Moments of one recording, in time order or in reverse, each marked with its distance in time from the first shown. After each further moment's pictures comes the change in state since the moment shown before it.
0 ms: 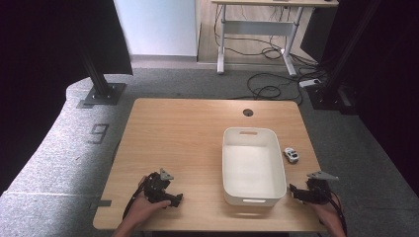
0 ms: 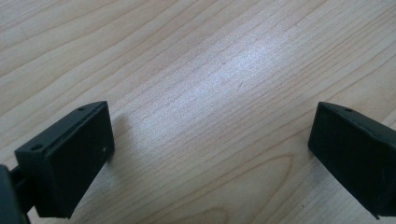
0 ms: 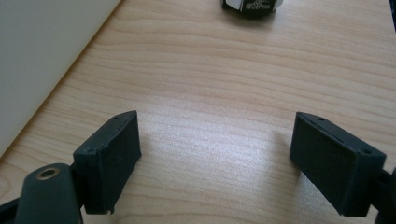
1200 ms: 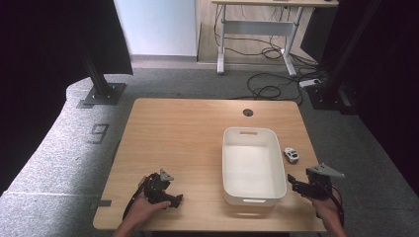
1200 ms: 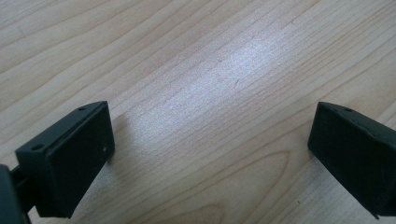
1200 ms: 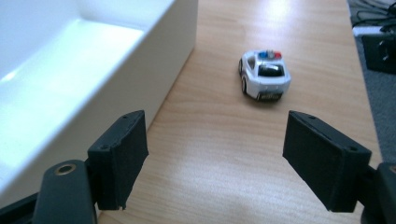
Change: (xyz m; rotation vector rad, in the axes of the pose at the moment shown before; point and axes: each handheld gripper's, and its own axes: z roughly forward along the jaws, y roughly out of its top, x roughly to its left) left arm -0.002 -0.002 -0.001 -0.002 -0.001 0.002; right arm 0.021 0.035 -0.036 -0.163 0.030 0.008
